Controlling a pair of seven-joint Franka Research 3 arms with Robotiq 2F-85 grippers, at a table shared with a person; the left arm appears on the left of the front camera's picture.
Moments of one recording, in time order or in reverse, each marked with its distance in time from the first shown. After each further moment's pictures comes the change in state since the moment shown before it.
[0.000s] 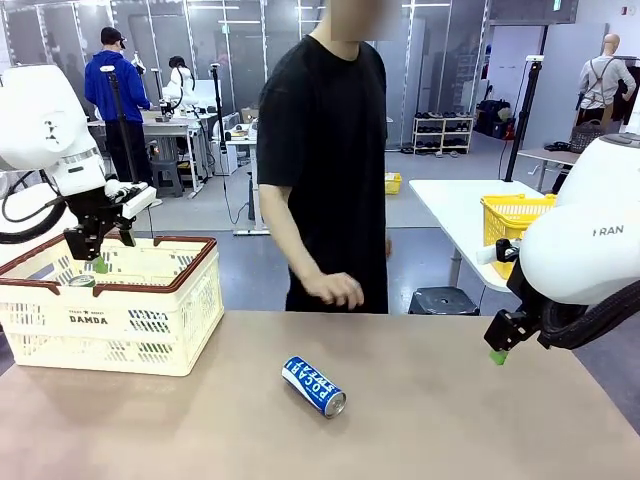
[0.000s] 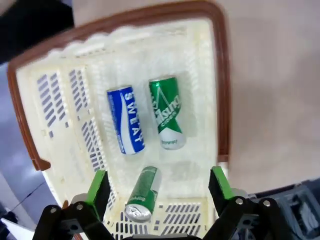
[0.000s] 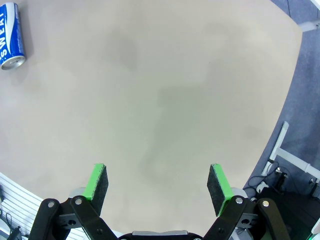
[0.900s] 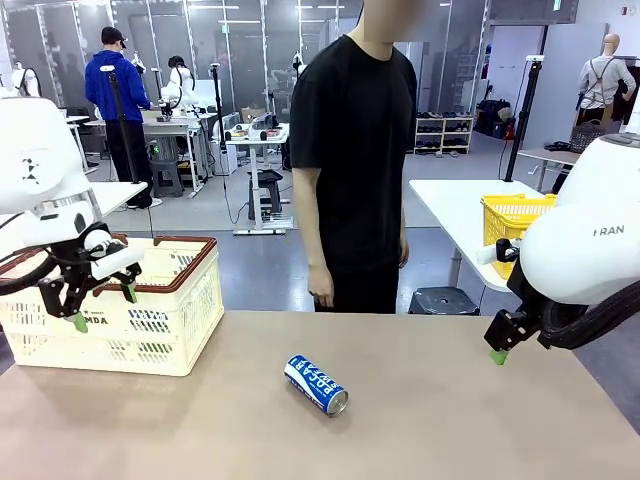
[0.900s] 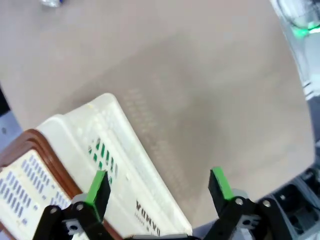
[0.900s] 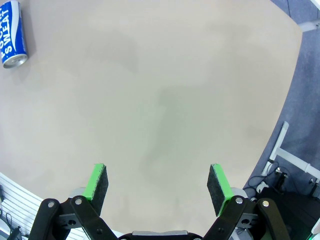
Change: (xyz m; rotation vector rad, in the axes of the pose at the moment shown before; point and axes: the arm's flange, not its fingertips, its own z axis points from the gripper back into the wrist) left arm 0.052 -0.099 -0.037 -0.122 -0.077 -0.312; right arm 0.000 0.000 0.000 0.000 0.000 0.000
